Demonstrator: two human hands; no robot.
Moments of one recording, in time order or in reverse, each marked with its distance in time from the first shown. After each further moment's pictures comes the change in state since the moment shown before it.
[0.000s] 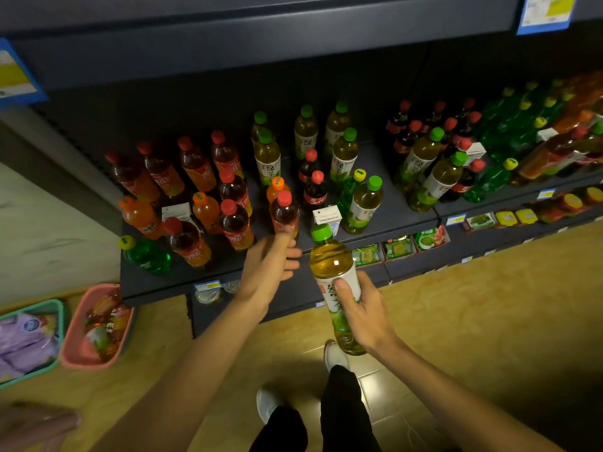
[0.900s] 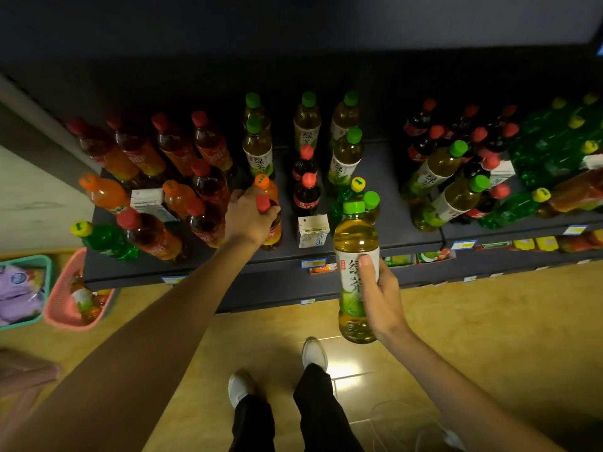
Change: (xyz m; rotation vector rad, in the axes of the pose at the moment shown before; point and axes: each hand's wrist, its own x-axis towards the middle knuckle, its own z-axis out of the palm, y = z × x) left_hand 0.157 -0.001 0.036 0.729 0.310 0.179; right_hand 0.101 0.009 -0.069 0.176 -0.048 0.136
